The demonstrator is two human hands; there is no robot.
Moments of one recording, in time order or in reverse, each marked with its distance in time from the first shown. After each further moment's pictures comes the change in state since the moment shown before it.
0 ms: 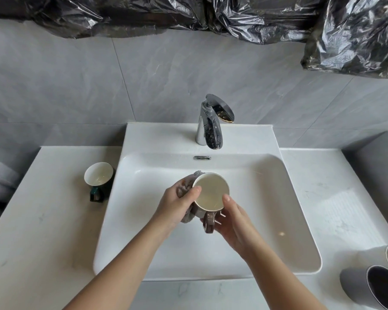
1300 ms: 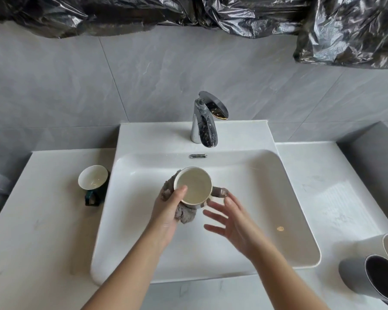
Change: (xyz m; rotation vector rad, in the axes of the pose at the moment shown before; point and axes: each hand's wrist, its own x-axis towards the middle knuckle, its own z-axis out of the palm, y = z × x) left_hand 0.004 -0.024 -0.003 -0.415 0.097 -0.034; right_hand -0.002 0.001 -0.012 0.018 0.044 0.070
